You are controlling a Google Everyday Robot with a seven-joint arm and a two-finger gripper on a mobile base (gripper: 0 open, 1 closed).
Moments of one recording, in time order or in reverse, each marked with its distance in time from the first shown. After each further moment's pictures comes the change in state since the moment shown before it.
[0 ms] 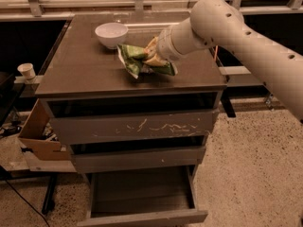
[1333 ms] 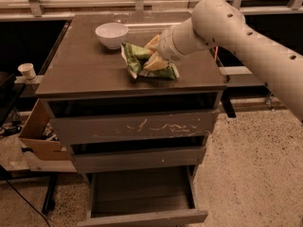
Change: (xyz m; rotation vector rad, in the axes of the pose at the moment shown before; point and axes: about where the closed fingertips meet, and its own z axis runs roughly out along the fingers) arm 0.000 0.000 0.001 -0.001 0.000 0.000
